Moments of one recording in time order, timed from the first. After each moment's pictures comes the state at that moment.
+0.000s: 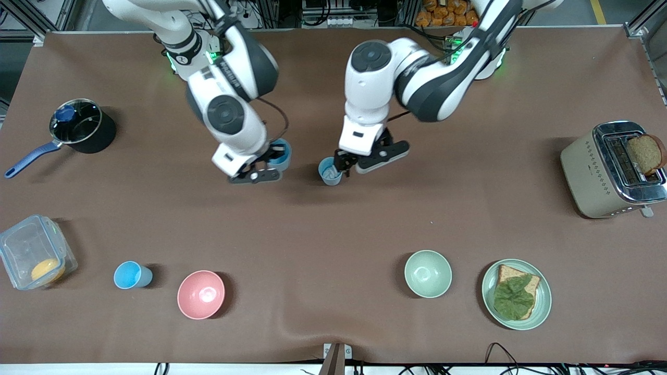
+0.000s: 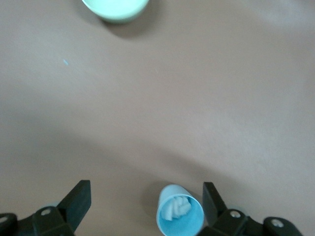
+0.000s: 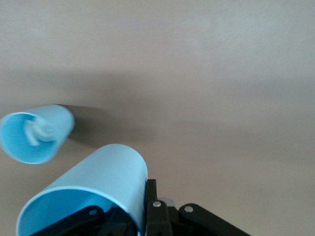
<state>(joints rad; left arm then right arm) -0.36 0.36 -0.45 -1.69 0.35 2.11 -1.38 0.61 0.31 0.01 -1.80 0.13 1.95 0.53</state>
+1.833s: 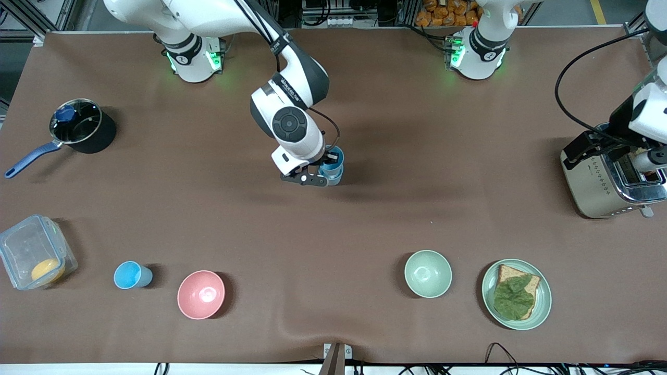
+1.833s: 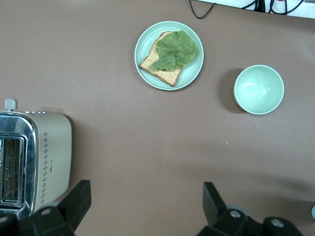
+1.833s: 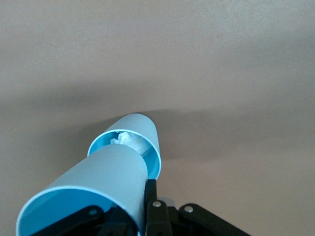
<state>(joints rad) 0.13 -0.02 -0.19 -1.69 0.03 1.81 -0.24 0.73 0.55 0.01 -1.63 0.25 2.09 0.79</state>
